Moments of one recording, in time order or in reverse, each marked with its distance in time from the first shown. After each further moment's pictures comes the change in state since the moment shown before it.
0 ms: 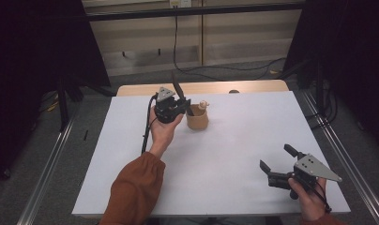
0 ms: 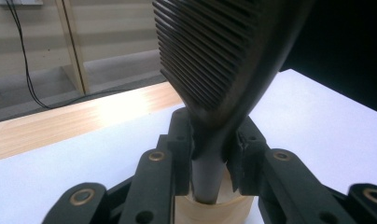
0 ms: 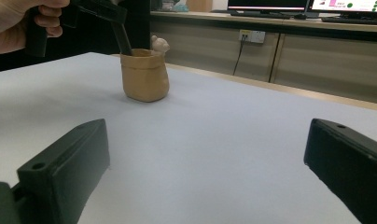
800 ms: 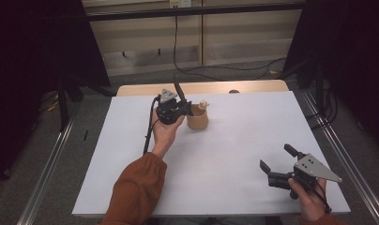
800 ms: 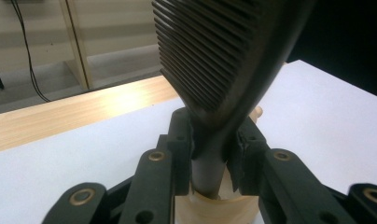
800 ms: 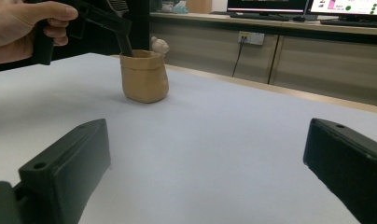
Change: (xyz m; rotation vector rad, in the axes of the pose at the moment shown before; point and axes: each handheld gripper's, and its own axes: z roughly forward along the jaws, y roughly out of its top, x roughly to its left) left arm 0.002 -0.010 0.011 0.018 0.009 0.001; right arm 0.000 0.000 0.000 -0.006 -0.002 -0.008
